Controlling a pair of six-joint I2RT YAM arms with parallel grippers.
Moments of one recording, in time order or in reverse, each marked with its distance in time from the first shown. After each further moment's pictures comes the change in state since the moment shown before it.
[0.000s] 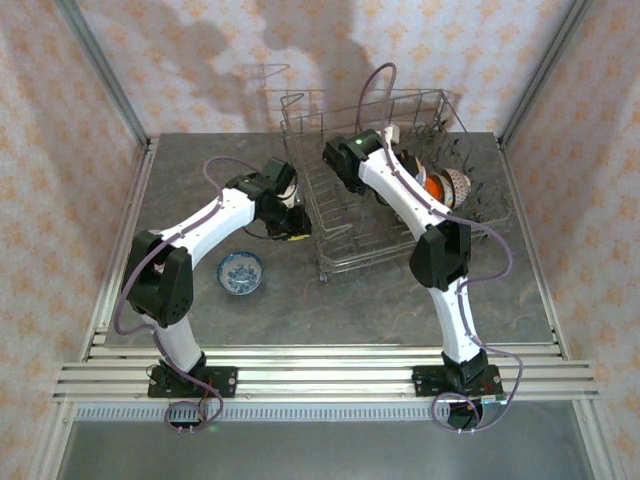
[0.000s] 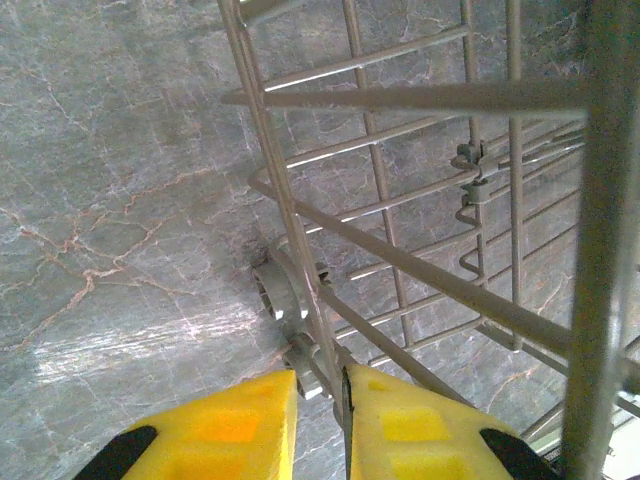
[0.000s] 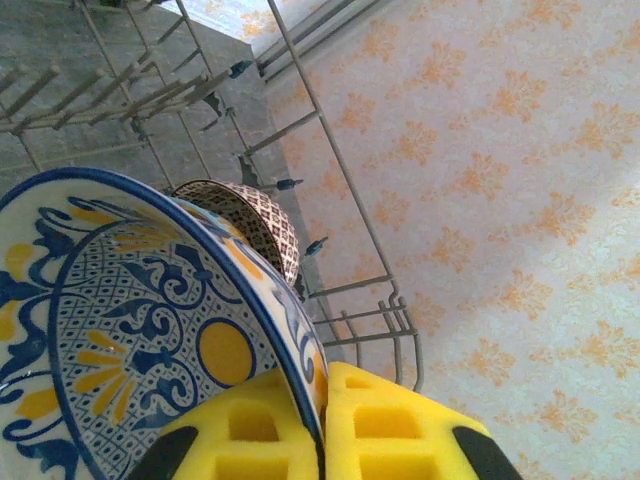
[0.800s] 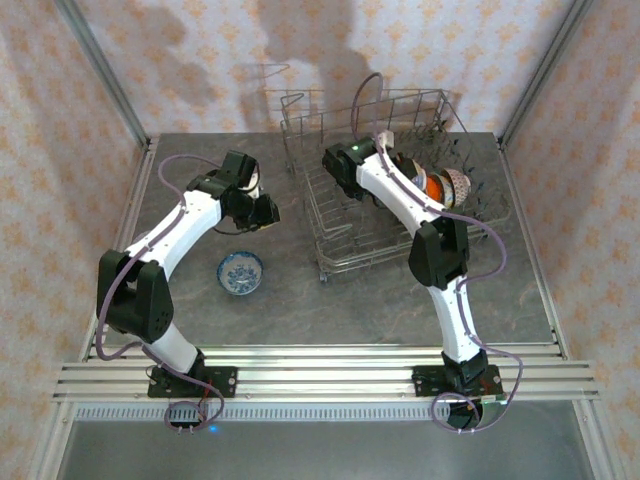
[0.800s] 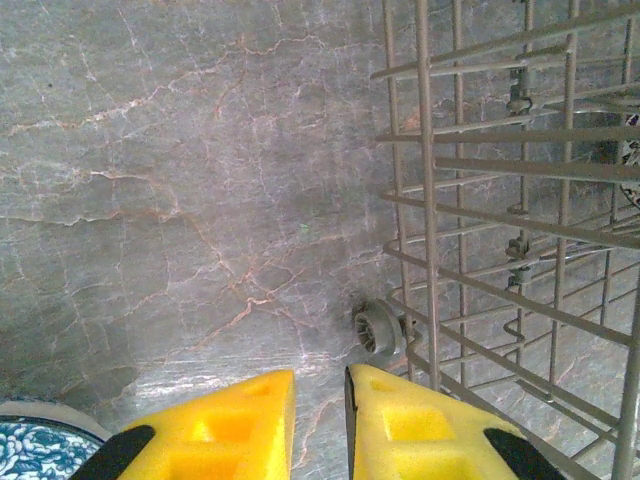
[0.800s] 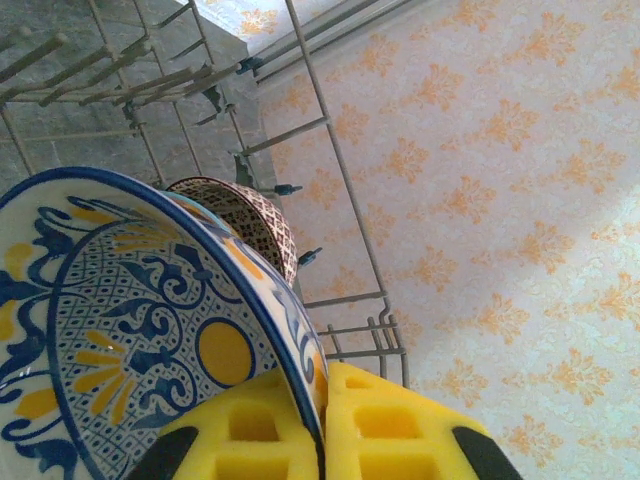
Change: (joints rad) left arm 0.172 -0.151 -0.093 0.009 -0.062 0.019; right arm -0.004 0.017 -0.083 0.084 0.051 -0.099
